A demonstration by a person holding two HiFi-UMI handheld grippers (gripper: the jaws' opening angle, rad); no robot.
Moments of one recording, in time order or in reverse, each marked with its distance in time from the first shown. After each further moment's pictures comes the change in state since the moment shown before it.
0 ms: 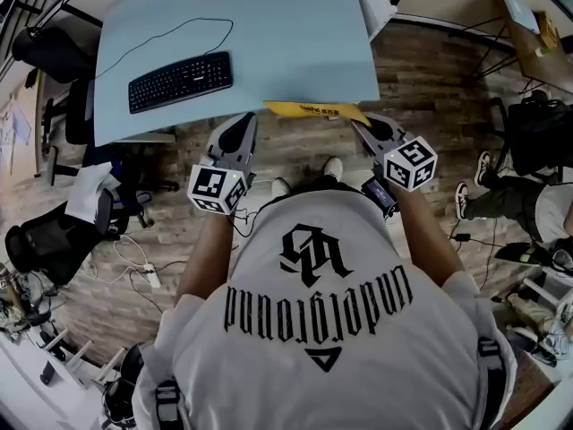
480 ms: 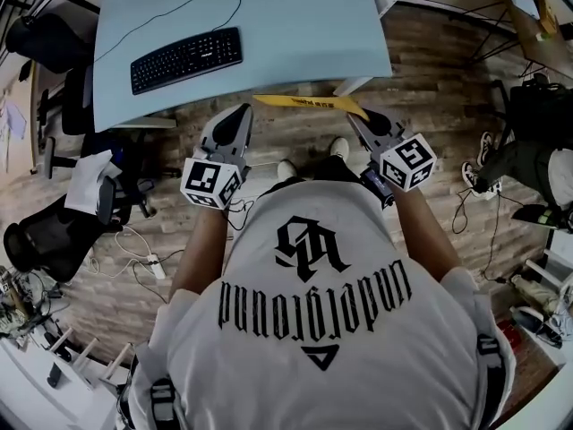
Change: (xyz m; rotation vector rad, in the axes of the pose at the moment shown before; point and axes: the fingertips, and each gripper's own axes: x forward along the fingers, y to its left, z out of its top) left arm -0.068 0.029 -0.013 0.007 0.009 -0.041; right arm 0.023 0.086 -0.006 -0.083 -0.055 -0.032
